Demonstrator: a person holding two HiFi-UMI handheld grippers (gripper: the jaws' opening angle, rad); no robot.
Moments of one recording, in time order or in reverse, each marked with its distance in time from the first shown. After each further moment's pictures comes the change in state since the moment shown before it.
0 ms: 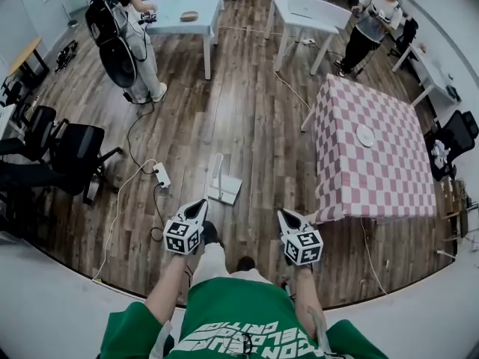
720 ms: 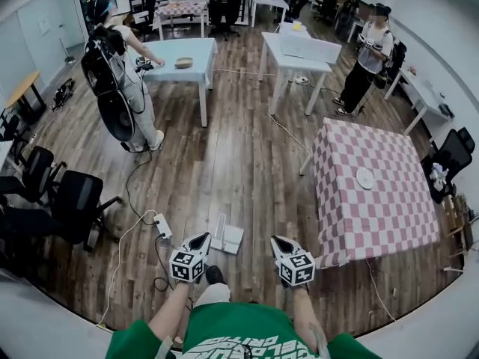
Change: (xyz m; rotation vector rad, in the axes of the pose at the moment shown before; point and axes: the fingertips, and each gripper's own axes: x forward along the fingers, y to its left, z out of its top) left arm 0.083 0.071 0.056 0.027 0.014 -0.045; right arm 0.112 -0.021 0.072 -0.006 -0.017 0.013
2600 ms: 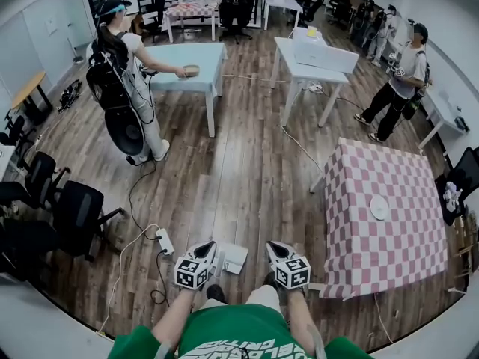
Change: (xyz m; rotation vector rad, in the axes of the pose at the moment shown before) left arm 0.118 0.064 0.043 0.004 0.045 0.021; right arm 0.142 -0.069 0.054 0.020 0.031 0.087
